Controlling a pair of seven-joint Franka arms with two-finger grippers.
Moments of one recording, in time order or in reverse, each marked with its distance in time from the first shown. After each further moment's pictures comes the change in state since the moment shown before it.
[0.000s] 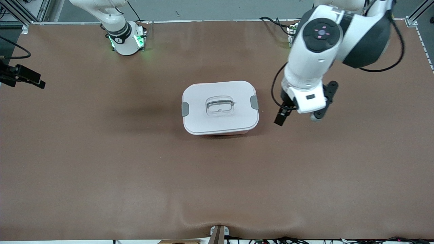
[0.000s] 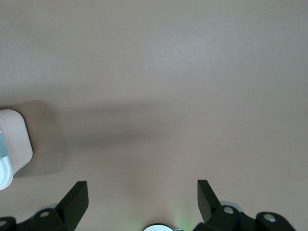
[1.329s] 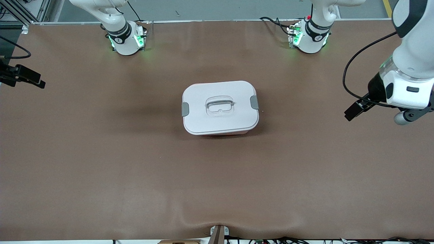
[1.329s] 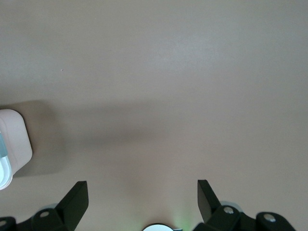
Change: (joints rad) left arm 0.313 -0.133 -0.032 0.001 0.000 -0.092 0.745; right arm 0.001 0.000 -0.003 0.000 -0.001 -0.002 0.000
